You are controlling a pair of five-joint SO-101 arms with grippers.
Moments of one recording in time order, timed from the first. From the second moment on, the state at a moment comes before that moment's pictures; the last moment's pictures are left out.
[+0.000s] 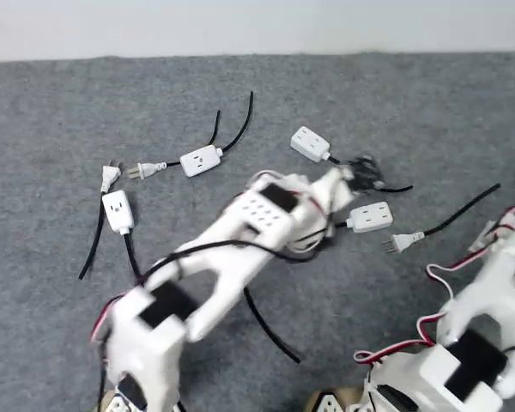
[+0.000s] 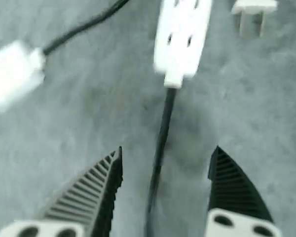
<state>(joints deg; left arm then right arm) 35.5 27.5 -2.6 51.6 -27.3 41.7 -2.5 28.3 48.1 3.5</state>
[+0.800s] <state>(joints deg) 41.4 77.1 -84.8 78.7 -34.5 41.6 -2.5 33.8 41.9 5.0</state>
